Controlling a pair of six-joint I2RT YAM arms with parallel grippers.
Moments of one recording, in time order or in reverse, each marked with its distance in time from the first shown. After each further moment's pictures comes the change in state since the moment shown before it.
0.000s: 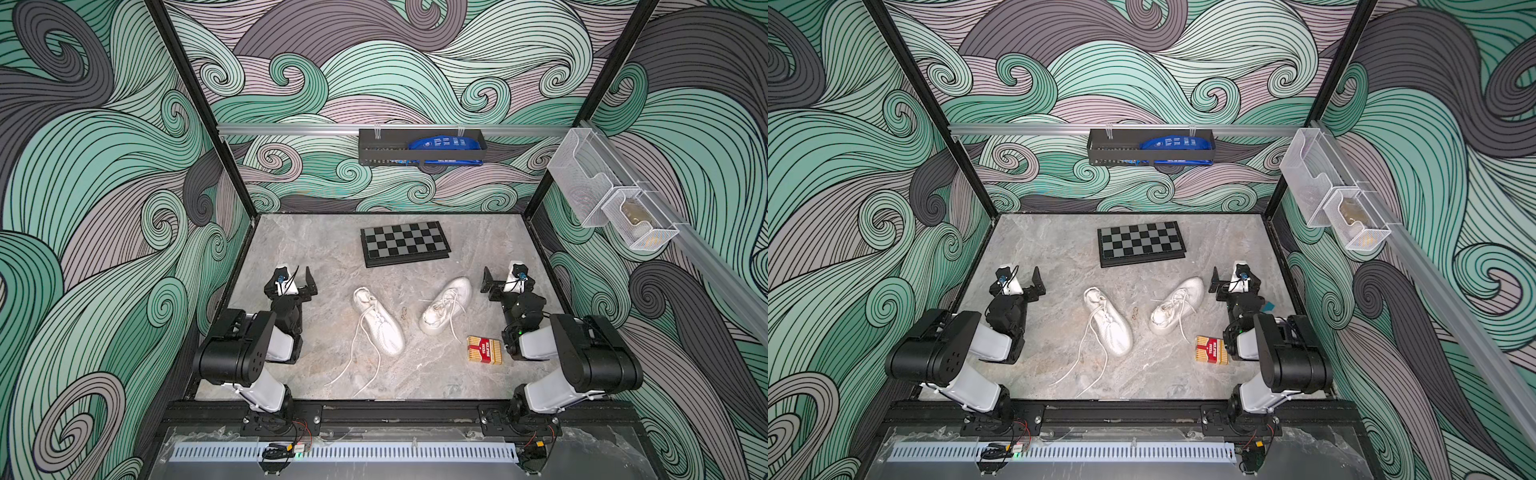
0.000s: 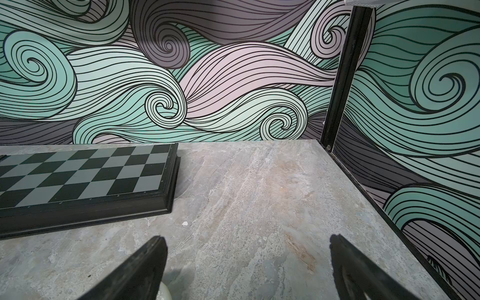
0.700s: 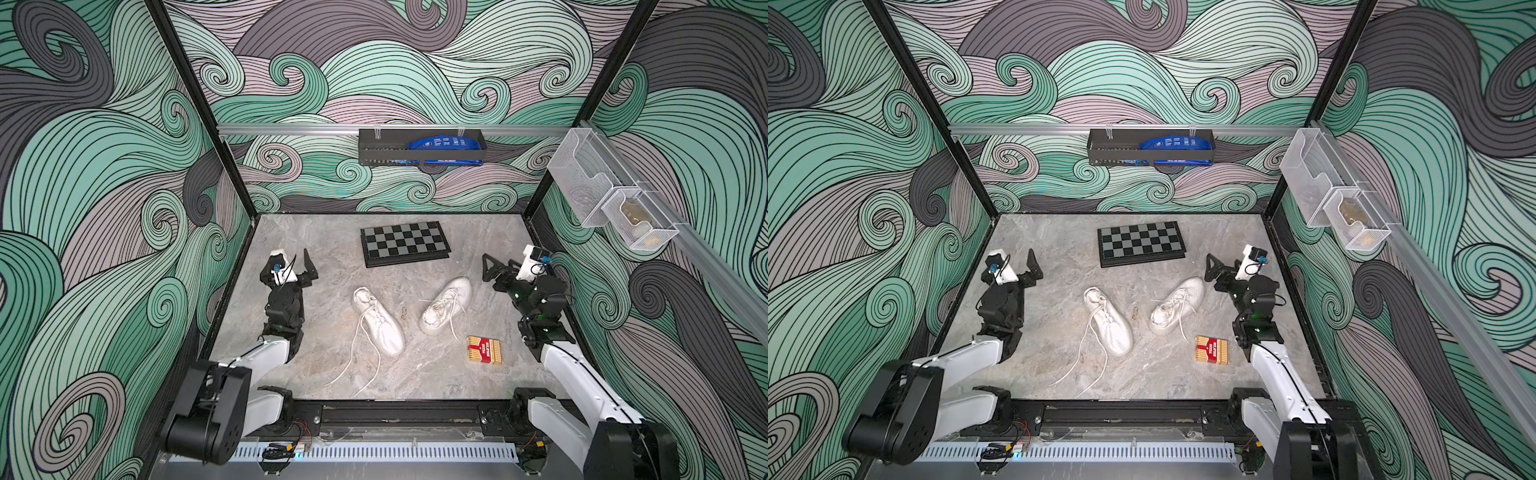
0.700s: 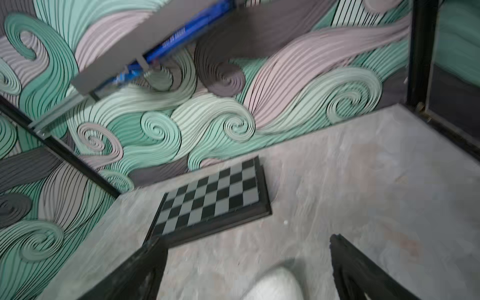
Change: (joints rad) left arm -0.104 -0.458 0.193 -0.485 -0.051 -0.010; right arm 0.050 -0.579 0.216 -0.997 -0.291 0.439
